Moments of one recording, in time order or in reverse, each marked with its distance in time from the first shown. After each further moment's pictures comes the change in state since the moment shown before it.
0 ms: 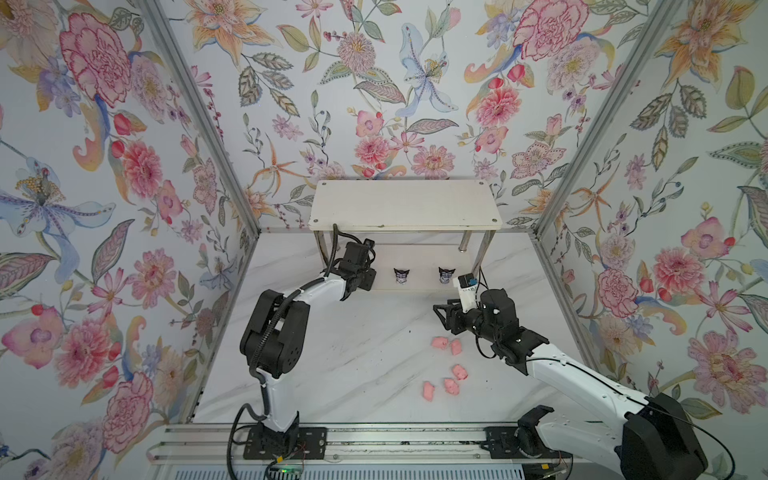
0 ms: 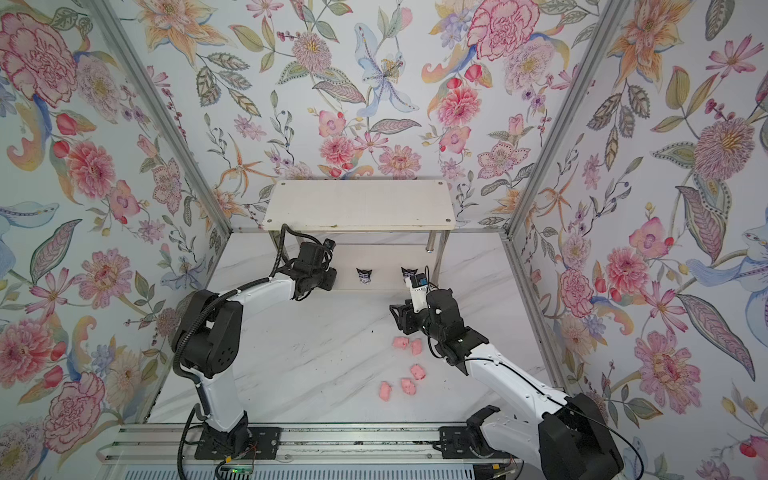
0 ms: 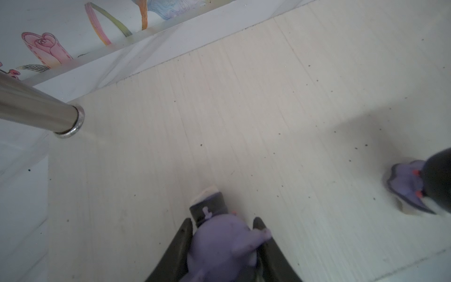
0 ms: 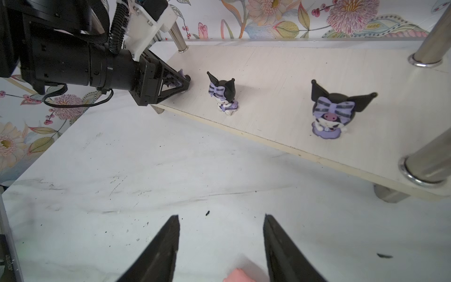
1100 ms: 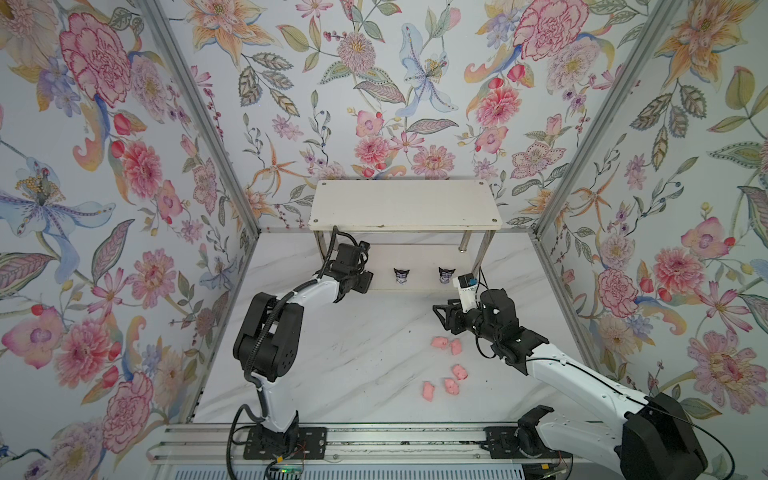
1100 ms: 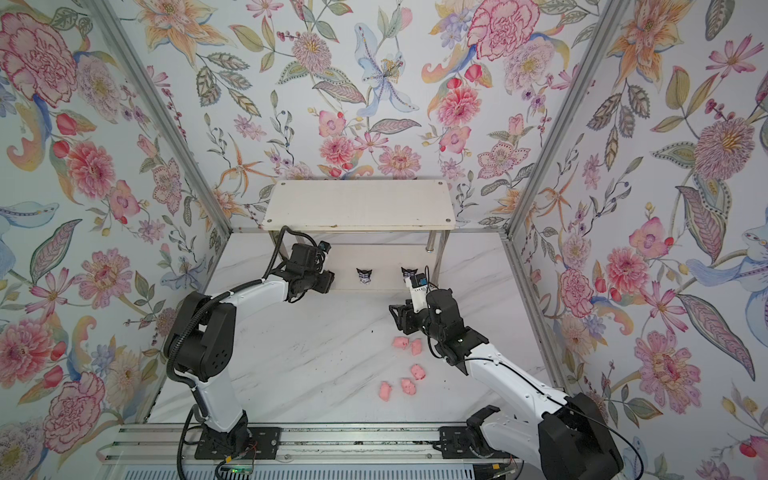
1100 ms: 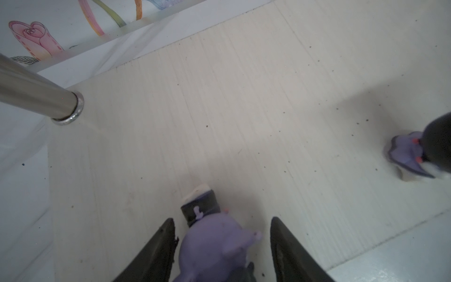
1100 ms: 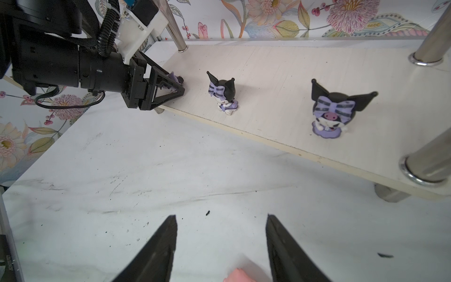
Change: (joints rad) left arm 0.037 -0.039 -0.052 0.003 0.071 0.026; right arm 0.000 0.000 0.000 0.000 0.000 0.003
